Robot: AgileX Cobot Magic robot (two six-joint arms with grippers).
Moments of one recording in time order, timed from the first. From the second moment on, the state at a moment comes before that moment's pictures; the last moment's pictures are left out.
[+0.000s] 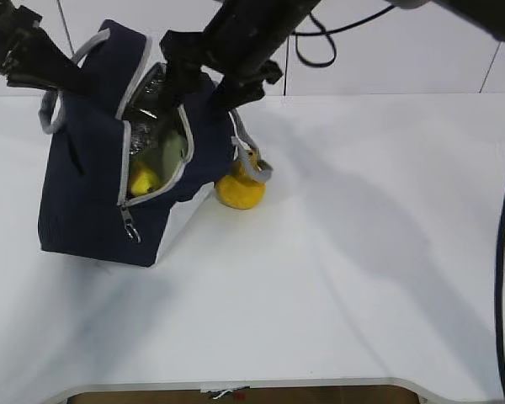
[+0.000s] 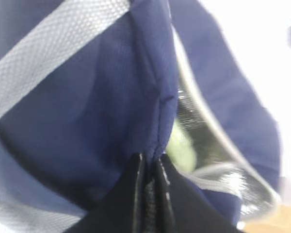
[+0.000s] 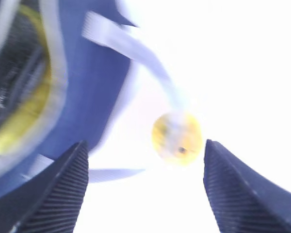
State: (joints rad) left arm 0.06 1.90 -1.62 -0.92 1.21 0.73; right arm 0.43 2.28 -2.33 0.51 1.25 -0.14
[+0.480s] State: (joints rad) left arm 0.18 1.90 -1.62 -0.83 1.21 0.73; right arm 0.43 2.15 -2.23 0.18 1.25 -0.11
